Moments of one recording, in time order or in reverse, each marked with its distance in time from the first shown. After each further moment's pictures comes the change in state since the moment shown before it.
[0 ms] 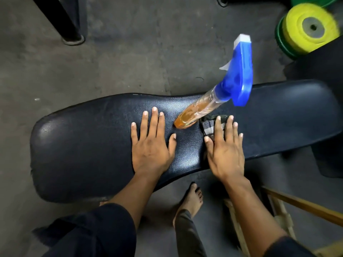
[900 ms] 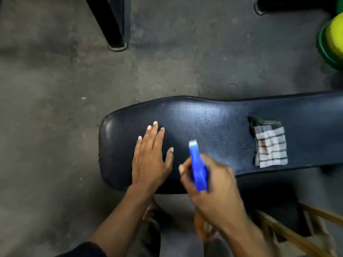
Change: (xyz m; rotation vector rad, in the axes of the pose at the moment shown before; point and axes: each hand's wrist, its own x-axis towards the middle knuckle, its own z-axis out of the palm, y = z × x) left_hand -0.040 -0.142 -0.083 -0.272 -0.215 -0.138; right_hand -0.112 -0.196 -0.045 0.651 -0.069 -0.243
